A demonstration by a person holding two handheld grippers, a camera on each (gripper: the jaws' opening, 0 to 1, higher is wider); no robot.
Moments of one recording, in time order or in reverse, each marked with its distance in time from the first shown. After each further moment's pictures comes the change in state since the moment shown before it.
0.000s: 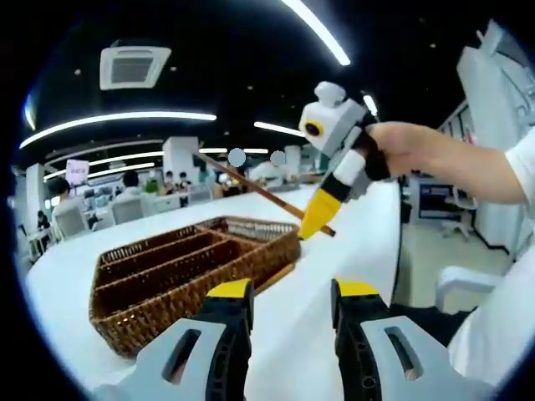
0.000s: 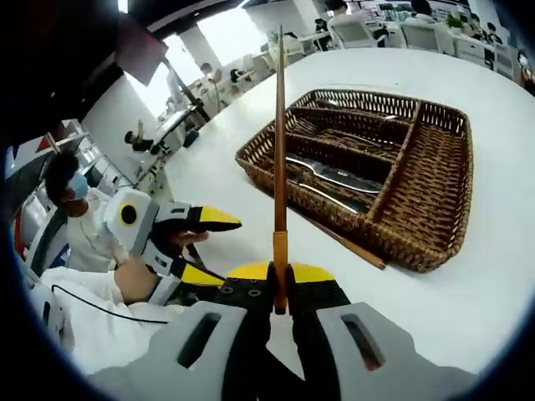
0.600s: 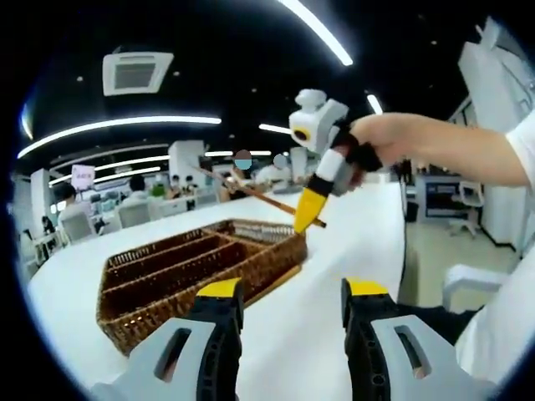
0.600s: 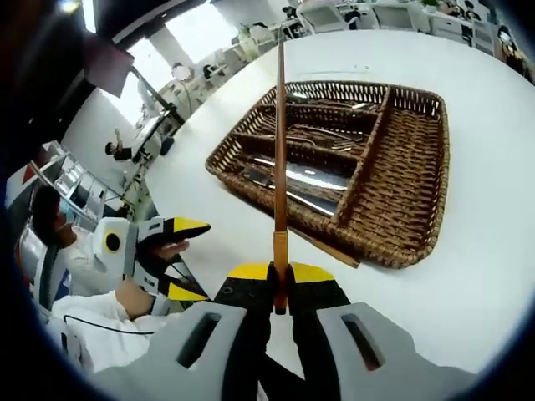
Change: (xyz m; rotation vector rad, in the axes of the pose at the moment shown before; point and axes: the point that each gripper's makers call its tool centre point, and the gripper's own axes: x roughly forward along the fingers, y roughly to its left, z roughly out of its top) left arm -0.001 0.004 0.001 0.022 -0.006 0.038; right arm -0.004 -0.029 0.009 0.133 0.069 -0.076
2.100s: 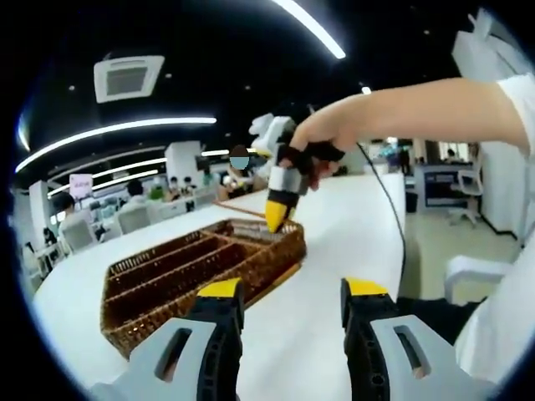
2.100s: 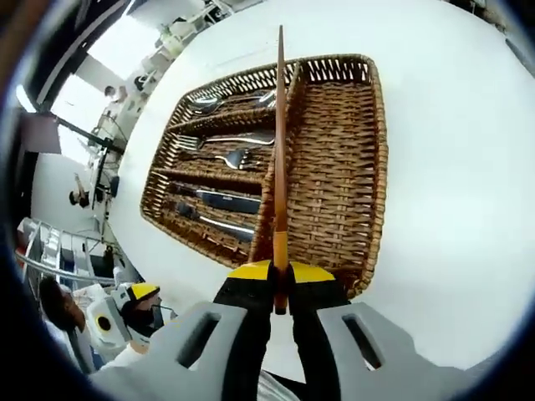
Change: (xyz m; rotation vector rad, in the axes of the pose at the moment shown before) left arm -0.001 -0.007 -0.003 0.049 0.026 -0.004; right arm 0.013 -0.071 0.018 0.306 0.142 -0.190
